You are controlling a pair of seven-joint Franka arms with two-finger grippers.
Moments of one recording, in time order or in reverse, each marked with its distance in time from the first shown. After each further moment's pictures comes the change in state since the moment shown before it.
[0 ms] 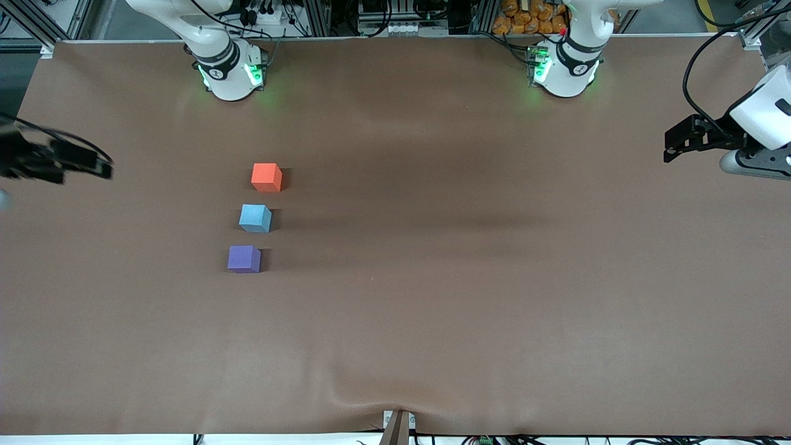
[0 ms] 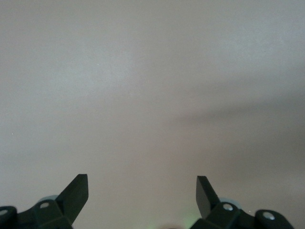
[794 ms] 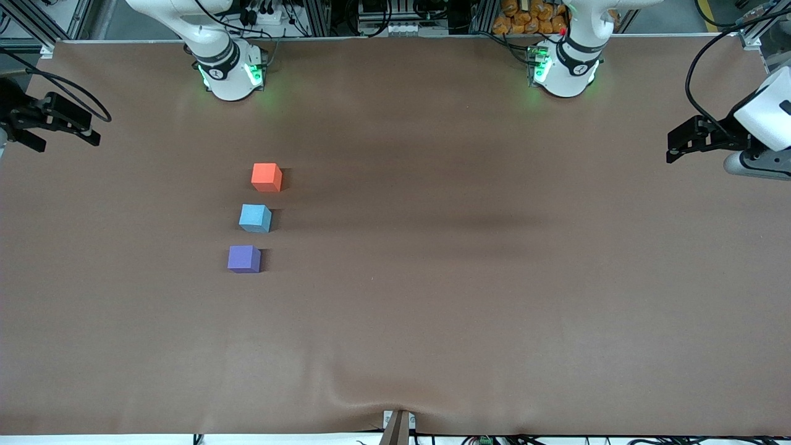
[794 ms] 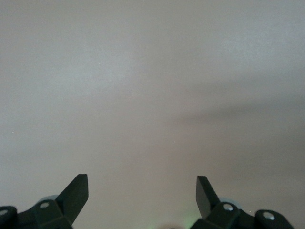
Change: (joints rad) left arm 0.006 0.003 0.001 0.000 0.000 0.000 0.000; right arm 0.016 -0.291 0.012 -0.423 -0.127 0.255 -0.139
